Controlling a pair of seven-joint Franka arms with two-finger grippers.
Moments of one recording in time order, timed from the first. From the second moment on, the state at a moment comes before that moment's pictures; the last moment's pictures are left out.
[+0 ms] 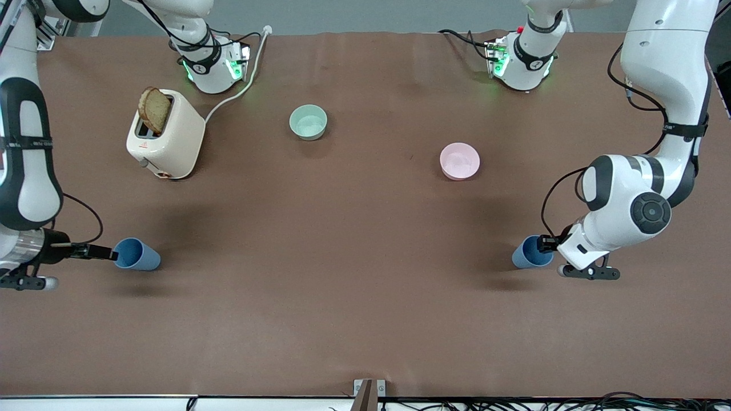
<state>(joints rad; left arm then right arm) -0.01 0.51 -0.08 -1.79 0.02 2.26 0.00 -0.24 0.61 -0.03 -1.52 0.18 2.01 -0.28</state>
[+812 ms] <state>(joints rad) -0.01 0.53 -0.27 -1.75 -0.02 2.26 -0.22 -0.25 0.63 -0.03 -1.61 0.22 2.10 -0.34</state>
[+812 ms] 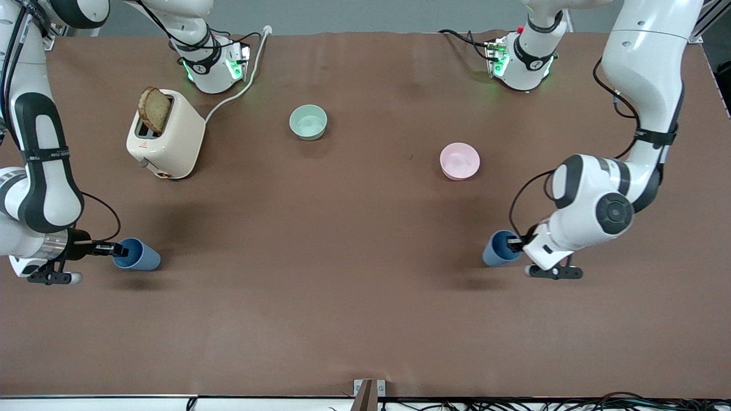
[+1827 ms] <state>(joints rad) -0.44 0.63 -0.38 -1.70 0.03 2.35 -1.08 -0.03 0.36 -0.02 -1.57 0.12 1.90 -0.02</state>
